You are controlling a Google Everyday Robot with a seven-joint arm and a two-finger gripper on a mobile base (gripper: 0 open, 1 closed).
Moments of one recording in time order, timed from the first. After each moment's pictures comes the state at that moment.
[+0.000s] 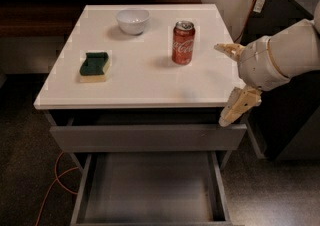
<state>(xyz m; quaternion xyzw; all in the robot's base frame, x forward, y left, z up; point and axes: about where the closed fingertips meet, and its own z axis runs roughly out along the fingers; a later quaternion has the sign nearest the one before) 0.505 -0.153 0.892 -0.68 0.65 0.04 0.34</state>
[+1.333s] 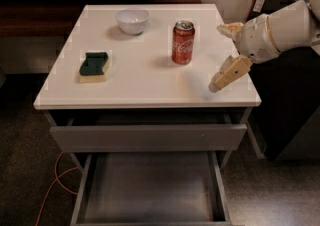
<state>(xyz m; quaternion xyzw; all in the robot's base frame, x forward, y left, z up) 0.583 -0.160 0.908 -0.59 0.69 0.13 0.40</state>
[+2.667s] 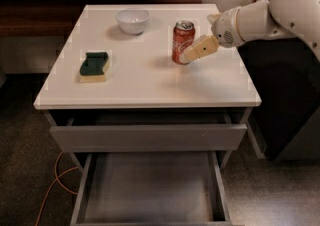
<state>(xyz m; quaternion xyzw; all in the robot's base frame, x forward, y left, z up) 0.688 -0.126 0.907 -0.46 0.74 0.16 0.46</state>
